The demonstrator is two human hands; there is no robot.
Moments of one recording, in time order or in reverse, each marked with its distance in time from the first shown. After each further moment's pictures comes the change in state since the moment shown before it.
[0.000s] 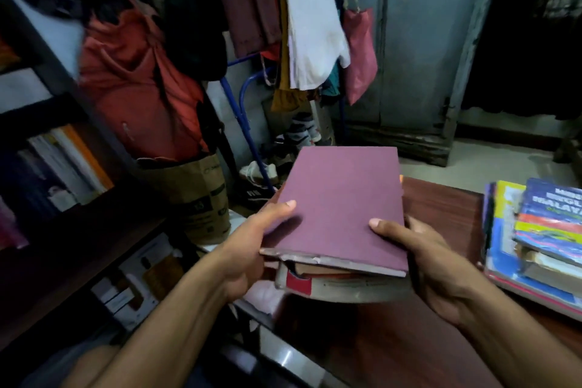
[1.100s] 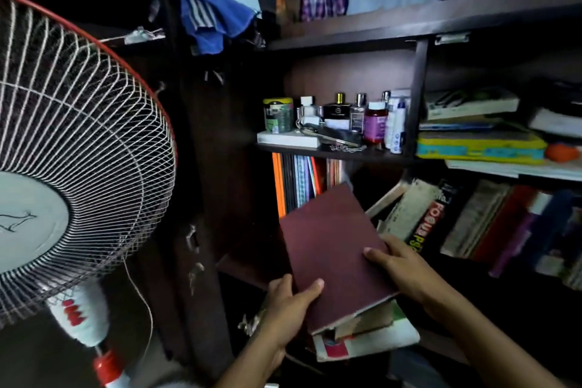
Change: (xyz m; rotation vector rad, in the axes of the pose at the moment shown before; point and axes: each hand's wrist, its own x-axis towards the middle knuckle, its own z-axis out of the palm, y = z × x) left_hand -0.351 -0.163 -0.360 -0.275 1.575 0.304; right_hand -0.027 0.157 0.616 -0.559 -1.344 -0.164
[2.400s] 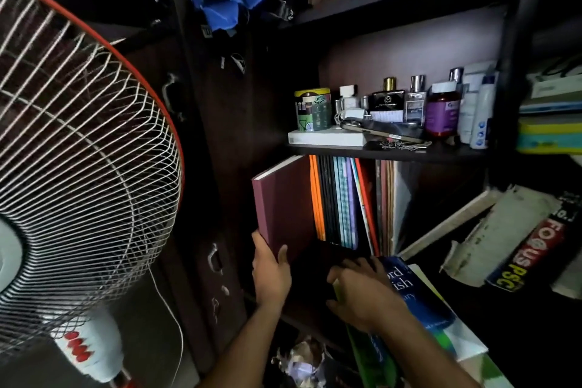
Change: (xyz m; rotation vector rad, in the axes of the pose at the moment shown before) left_hand 0.183 -0.014 -0.082 0.424 0.660 0.304; right_hand 0.120 0.032 0.133 -1.109 -0.261 -0.370
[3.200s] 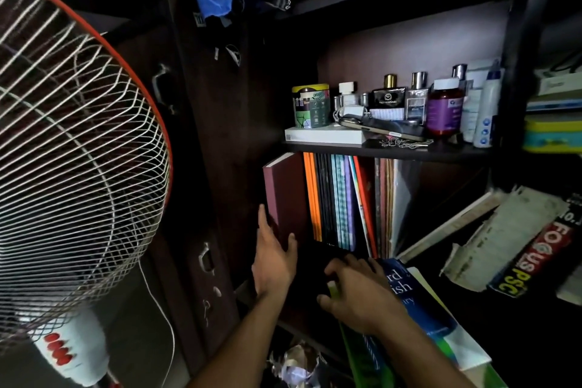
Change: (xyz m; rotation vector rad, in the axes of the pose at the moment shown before) left_hand 0.016 0.011 0.020 0.114 0.061 0.186; right_hand 0.001 0.002 -0.001 0.162 0.055 0.057
